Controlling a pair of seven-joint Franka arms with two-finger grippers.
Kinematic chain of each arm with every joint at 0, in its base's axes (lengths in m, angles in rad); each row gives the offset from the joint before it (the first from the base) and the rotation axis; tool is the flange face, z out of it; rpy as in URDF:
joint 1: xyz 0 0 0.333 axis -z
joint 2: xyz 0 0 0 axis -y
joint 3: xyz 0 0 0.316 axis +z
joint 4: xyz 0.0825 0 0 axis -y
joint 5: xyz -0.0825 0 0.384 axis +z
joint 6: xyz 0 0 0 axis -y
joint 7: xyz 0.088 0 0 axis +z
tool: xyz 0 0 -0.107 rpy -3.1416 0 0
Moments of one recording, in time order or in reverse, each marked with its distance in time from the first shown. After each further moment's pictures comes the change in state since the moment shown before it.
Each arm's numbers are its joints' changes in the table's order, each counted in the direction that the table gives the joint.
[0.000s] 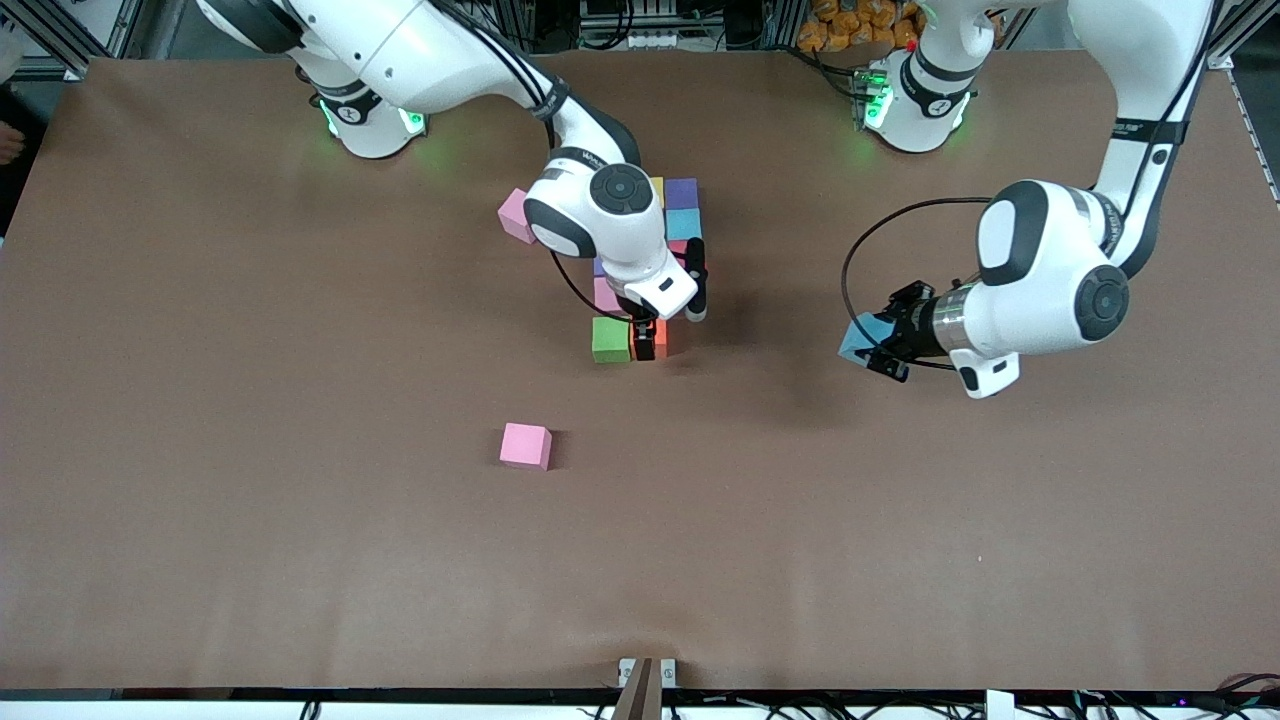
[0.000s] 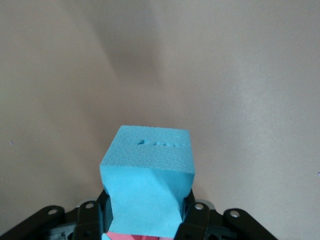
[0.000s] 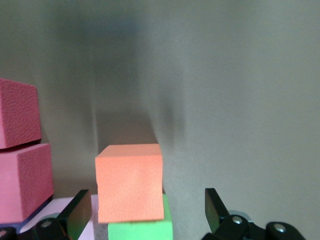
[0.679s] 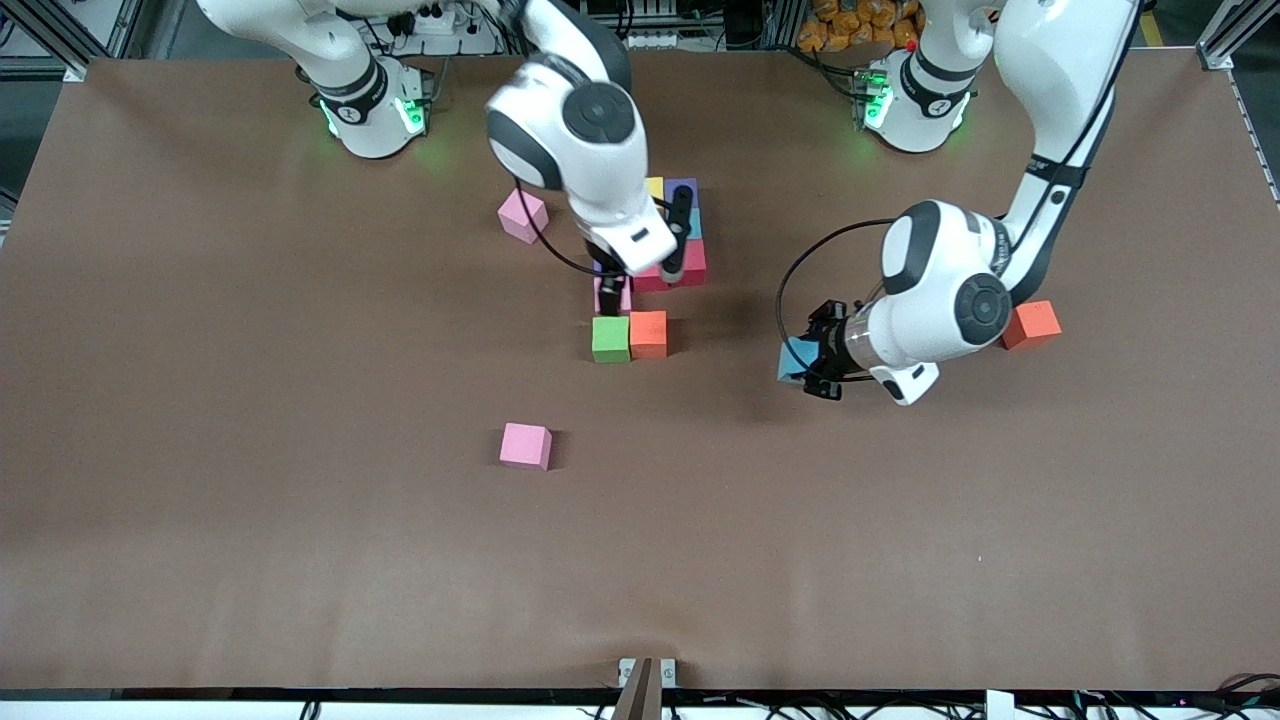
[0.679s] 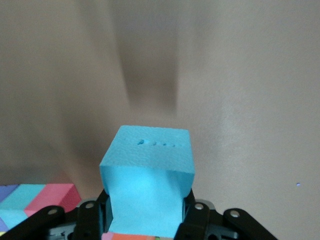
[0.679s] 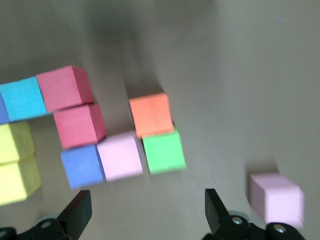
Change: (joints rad) left arm 0.162 -0.122 0.001 0.028 0.000 0.231 0.357; right arm 0.059 0.289 0.004 0.001 0.200 -0.366 -0.024
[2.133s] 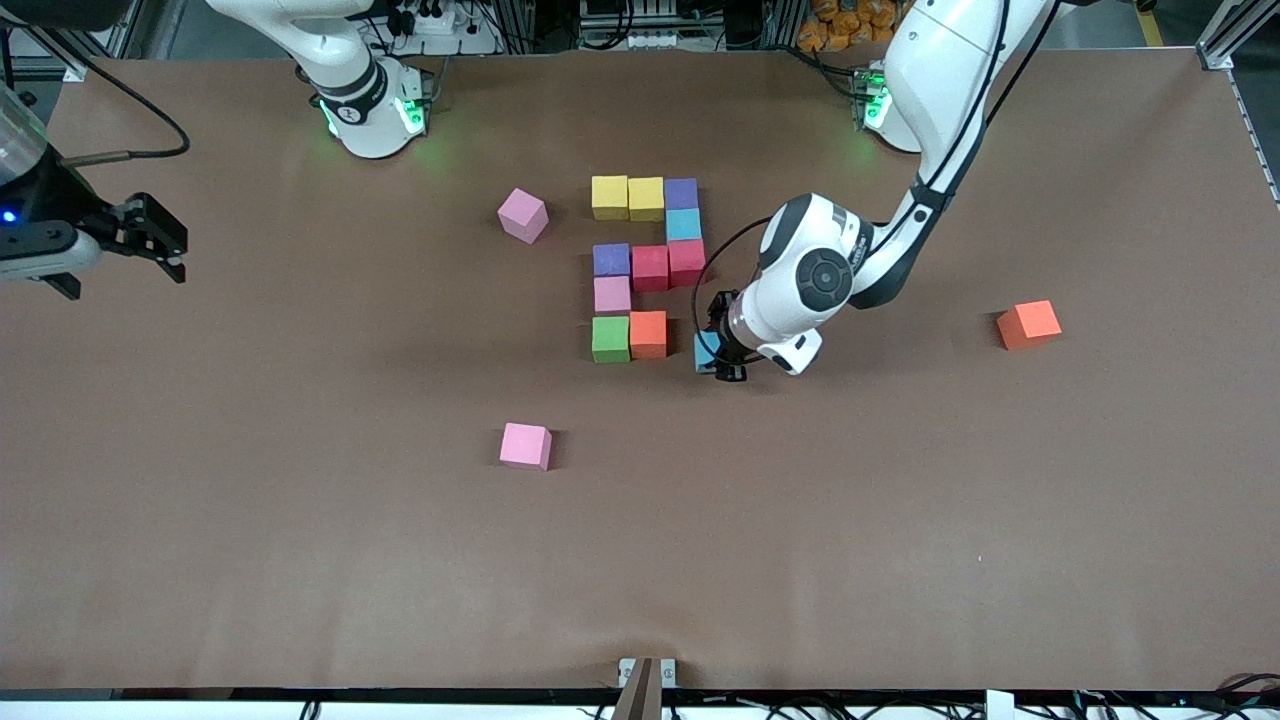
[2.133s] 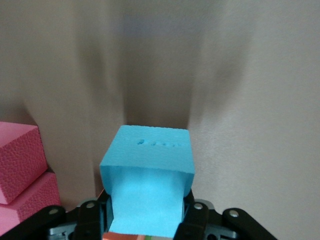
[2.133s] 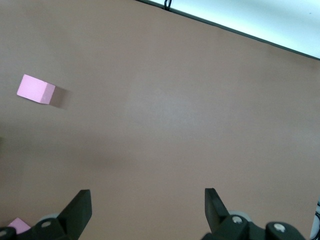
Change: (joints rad) left arm 0.245 -0.143 0.005 0.019 0.044 0.241 0.405; right arm 0.424 0.407 -0.326 0.066 0.057 -0.322 -0.332
